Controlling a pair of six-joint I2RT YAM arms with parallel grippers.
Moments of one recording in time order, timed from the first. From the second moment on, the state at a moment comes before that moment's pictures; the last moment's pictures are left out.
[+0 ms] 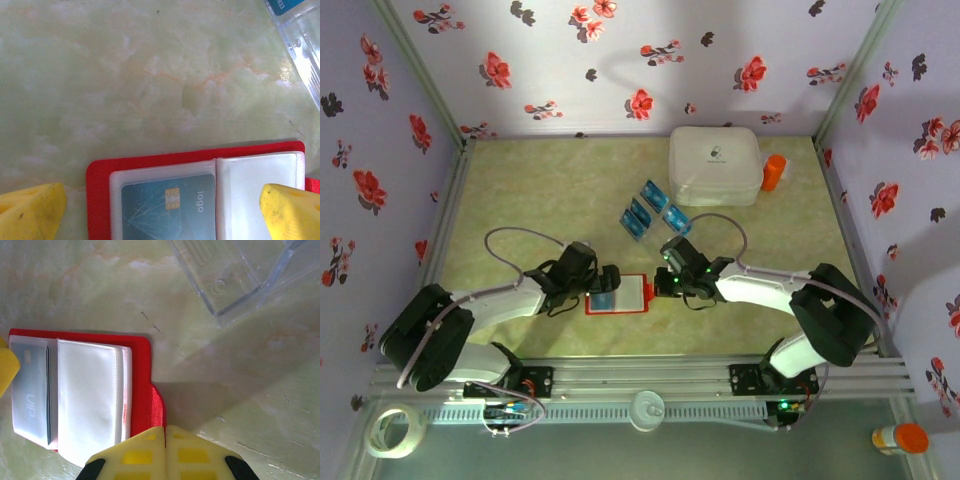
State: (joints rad) left arm -0.74 1.36 0.53 -0.10 -0.08 -0.76; right arm 0.83 1.49 0.71 -0.20 -0.13 0.79
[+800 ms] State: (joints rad) left arm -0.77 1.31 0.54 -0.07 -0.07 -0.76; right arm 0.83 1.49 0.69 -0.17 -0.13 0.79
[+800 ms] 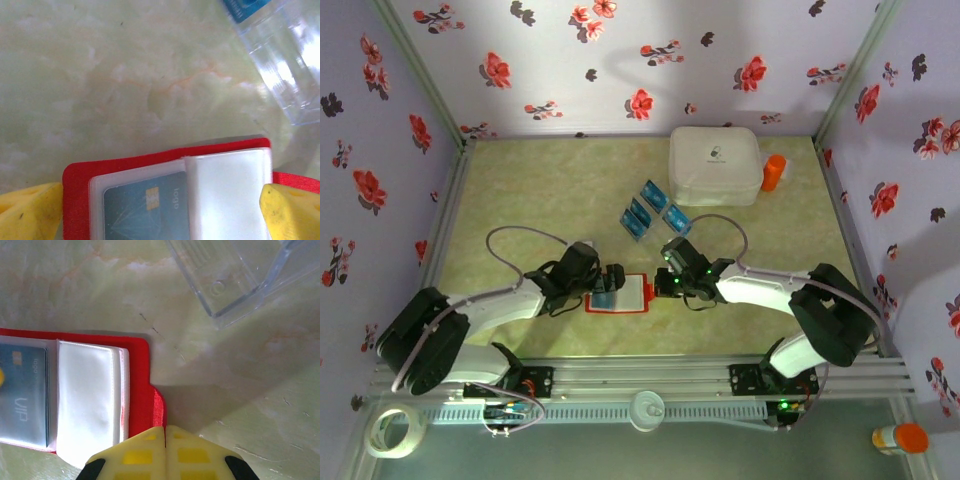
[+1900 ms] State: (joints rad) left arm -0.93 1.36 0.57 0.14 0.01 -0.91; right arm 0.78 1.44 0.67 -0.13 -0.15 0.80
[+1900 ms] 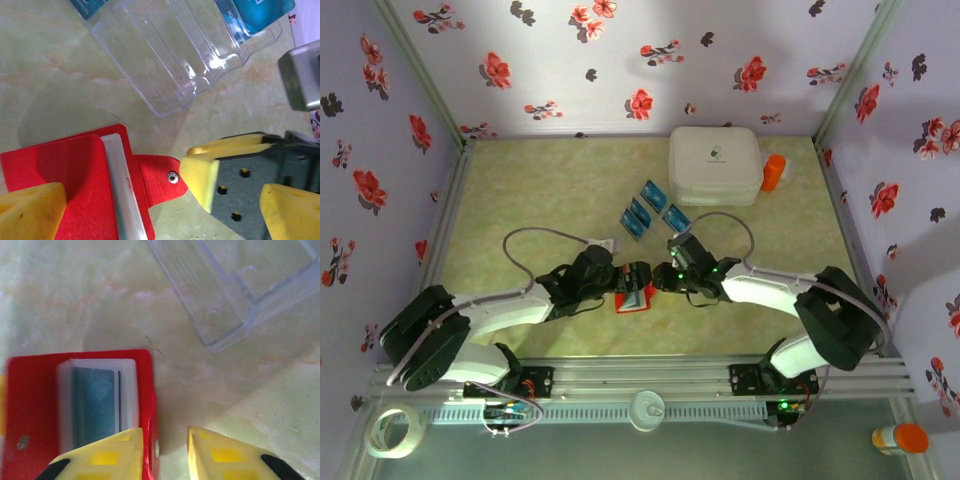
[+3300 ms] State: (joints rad) left arm -1.10 1.62 0.67 0.32 -0.25 -1.07; right arm 0.58 0.89 0.52 -0.56 -0.20 0.78
